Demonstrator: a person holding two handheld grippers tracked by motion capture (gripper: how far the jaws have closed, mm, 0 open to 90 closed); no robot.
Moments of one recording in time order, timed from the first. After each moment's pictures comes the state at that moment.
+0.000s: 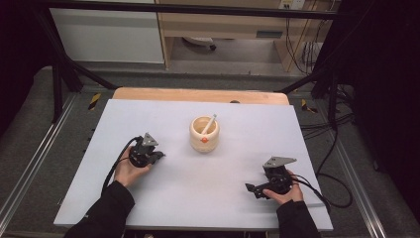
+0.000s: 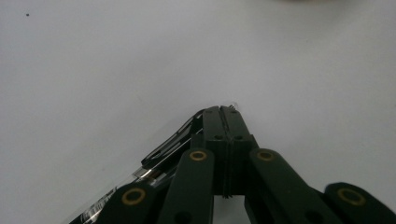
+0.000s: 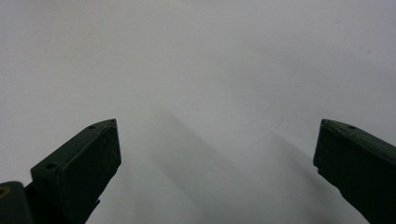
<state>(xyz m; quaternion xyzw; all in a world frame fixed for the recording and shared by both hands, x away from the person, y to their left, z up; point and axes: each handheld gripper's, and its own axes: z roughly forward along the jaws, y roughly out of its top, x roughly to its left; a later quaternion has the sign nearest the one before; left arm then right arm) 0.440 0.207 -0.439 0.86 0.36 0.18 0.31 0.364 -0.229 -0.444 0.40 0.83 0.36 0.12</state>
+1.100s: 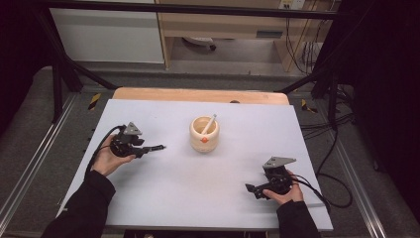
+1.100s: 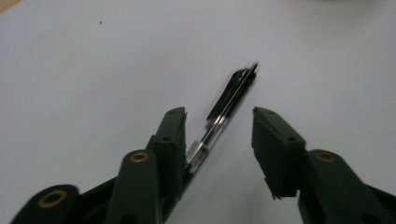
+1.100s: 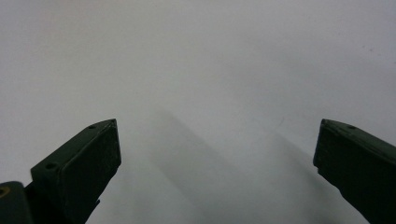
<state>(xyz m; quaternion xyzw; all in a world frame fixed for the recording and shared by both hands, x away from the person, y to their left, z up) 0.457 0.261 -0.407 0.88 0.34 0.17 0.29 0.365 -0.230 -0.445 0.39 0.84 0.36 0.12</state>
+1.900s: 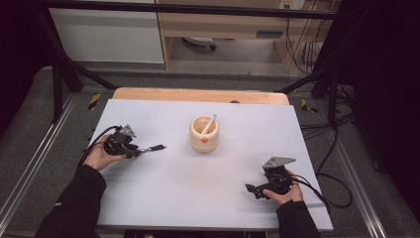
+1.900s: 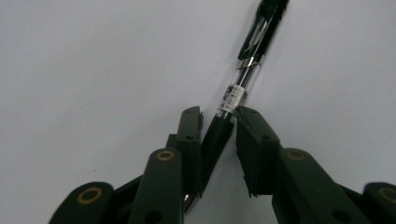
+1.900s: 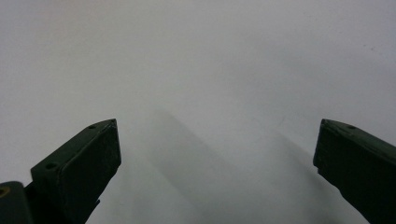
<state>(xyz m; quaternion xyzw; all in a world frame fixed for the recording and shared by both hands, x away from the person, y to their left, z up) 0.476 0.286 -0.427 0.91 0.31 0.12 0.24 0.365 -0.230 -0.446 0.39 0.84 0.36 0.11</state>
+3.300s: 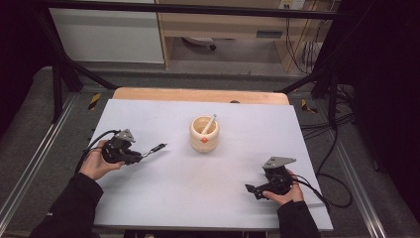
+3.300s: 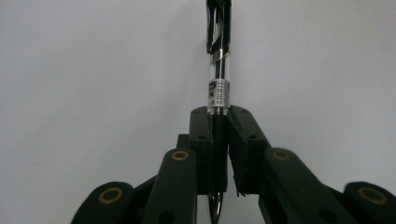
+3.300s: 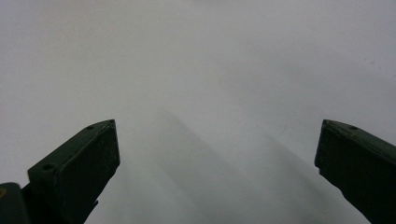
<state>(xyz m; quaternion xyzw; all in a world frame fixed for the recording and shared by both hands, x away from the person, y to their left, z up) 0.439 0.273 -0.405 0.91 0.29 0.08 0.28 0.363 -0.228 -0.441 0.38 0.84 0.36 0.12</state>
